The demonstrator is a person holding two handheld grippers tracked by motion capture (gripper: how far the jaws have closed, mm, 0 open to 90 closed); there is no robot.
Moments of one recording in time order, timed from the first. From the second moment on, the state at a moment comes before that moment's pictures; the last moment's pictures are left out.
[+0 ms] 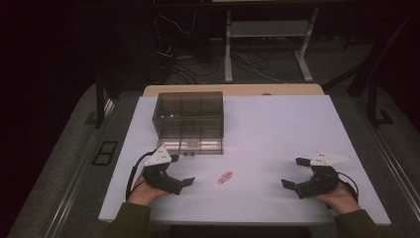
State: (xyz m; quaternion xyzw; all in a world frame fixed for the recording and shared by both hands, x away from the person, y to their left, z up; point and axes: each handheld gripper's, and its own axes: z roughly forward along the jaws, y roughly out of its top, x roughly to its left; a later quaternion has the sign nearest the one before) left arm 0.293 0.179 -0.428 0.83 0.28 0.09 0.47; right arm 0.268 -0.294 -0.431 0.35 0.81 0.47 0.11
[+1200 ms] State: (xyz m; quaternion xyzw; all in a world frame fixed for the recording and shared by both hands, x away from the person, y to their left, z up) left arm 0.298 0.176 -0.423 0.83 0.29 0.09 0.47; right arm 0.270 -0.295 -0.429 0.35 0.80 0.47 0.10
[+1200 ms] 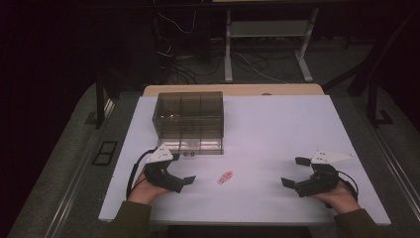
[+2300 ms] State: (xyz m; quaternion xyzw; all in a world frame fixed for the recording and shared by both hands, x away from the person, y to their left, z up) left arm 0.307 0.161 -0.416 0.83 0.29 0.08 0.48; right arm 0.271 -0.296 -0.429 0.36 0.80 0.48 0.09
